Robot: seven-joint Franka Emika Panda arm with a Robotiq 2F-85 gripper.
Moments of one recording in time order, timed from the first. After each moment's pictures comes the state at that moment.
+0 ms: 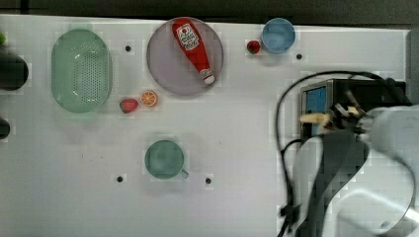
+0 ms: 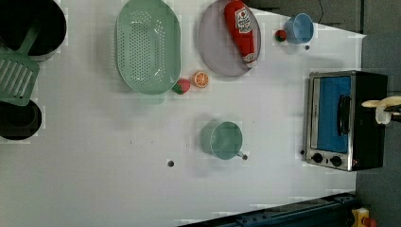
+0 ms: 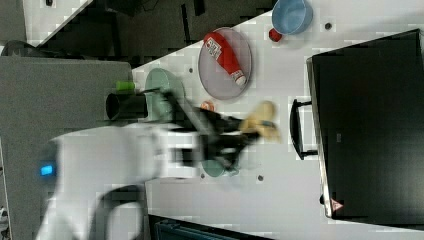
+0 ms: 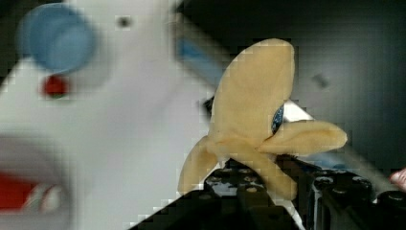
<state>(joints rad) -0.11 0.00 -0.39 -1.97 -0.05 0.46 -0.30</state>
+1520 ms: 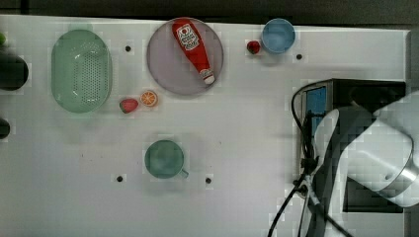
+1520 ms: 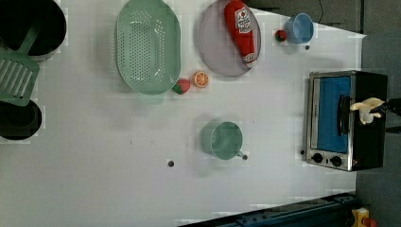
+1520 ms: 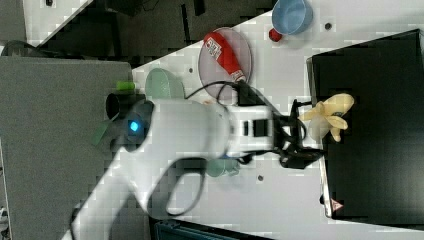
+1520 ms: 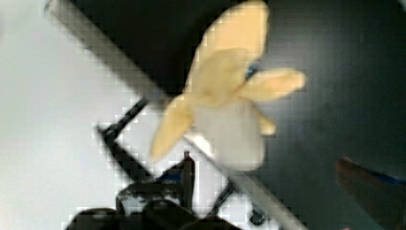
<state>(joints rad) -0.11 0.21 -0.47 -1.88 -0.08 0.40 -0.56</state>
